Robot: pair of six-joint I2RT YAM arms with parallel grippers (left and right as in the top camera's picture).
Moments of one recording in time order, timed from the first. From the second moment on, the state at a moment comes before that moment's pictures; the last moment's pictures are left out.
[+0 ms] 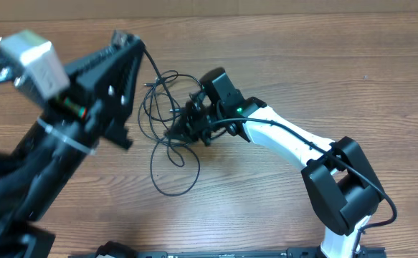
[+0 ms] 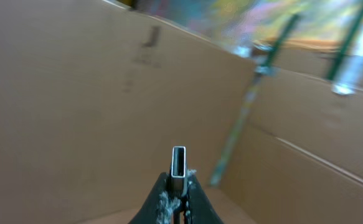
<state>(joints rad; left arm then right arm) -0.37 1.04 1.79 -0.57 0.22 -0.36 0.64 1.95 1.34 -0.29 -0.89 1.25</state>
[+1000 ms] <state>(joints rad) -0.23 1.78 1.79 -1.20 0.30 -0.28 0.47 1.92 1.77 -1.20 -0.51 0.48</state>
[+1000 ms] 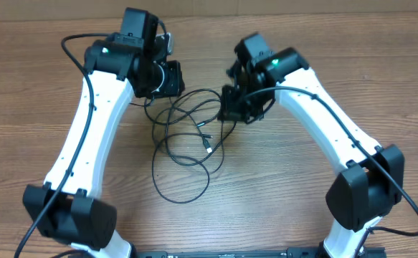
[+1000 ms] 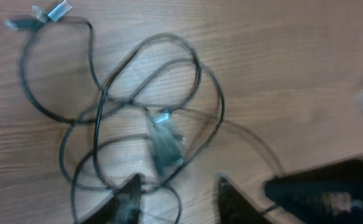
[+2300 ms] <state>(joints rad) -0.21 2.19 1.79 -1.30 0.24 -0.10 0.15 1.91 2.30 -1.18 -1.00 0.33</state>
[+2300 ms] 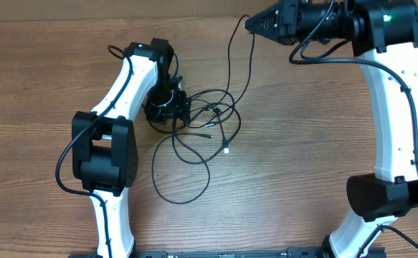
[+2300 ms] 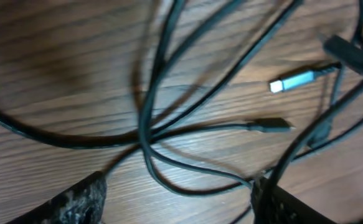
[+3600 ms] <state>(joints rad) -0.16 2.19 1.79 -1.09 1.02 -0.53 0.15 1.91 2.30 -1.04 -1.25 0.23</state>
